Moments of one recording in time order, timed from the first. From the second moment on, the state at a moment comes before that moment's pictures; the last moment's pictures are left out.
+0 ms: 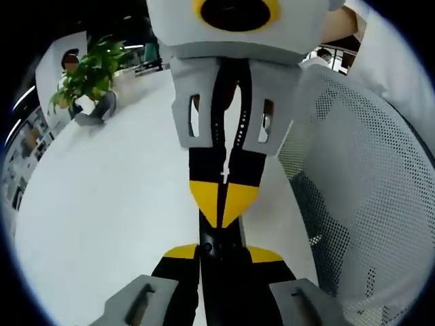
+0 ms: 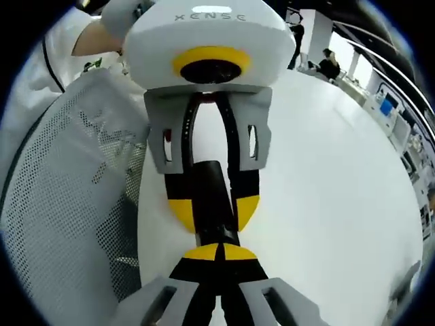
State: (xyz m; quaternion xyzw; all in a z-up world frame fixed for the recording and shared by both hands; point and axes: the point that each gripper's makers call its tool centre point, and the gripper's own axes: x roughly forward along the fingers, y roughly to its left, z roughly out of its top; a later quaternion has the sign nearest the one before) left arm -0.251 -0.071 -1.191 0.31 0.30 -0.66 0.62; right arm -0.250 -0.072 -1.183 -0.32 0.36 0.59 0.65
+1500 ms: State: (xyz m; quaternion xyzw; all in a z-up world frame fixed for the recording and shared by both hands) left arm -0.244 -0.047 -1.189 0.23 0.24 -0.64 0.70; right arm -0.244 -0.072 -1.177 -0.39 0.28 0.60 0.64
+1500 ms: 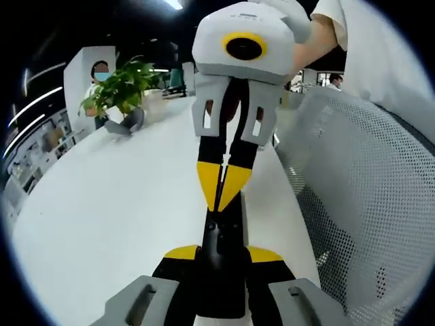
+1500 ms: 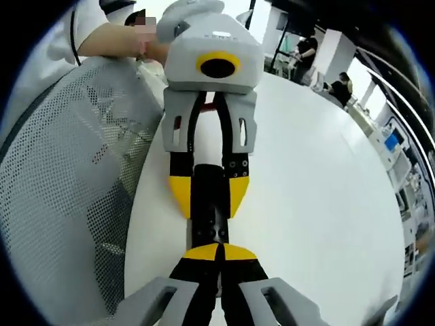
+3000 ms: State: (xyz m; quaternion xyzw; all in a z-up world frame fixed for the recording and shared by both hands) left arm -0.249 -0.055 -1.191 0.20 0.23 -0.64 0.71; right arm -0.253 -0.073 -1.185 -0.36 0.35 0.60 0.62
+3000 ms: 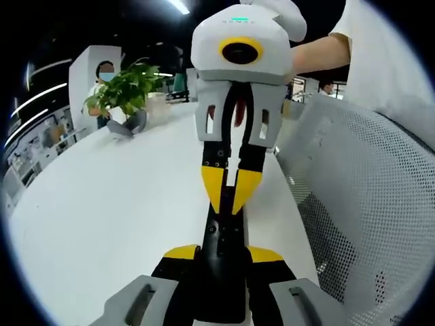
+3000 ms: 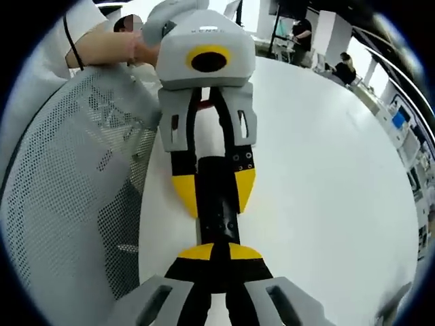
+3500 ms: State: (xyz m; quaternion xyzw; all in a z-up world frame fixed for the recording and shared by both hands) left arm -0.248 -0.053 -1.191 0.20 0.23 -0.64 0.70; right arm -0.254 -0.075 -1.185 -0.35 0.38 0.60 0.62
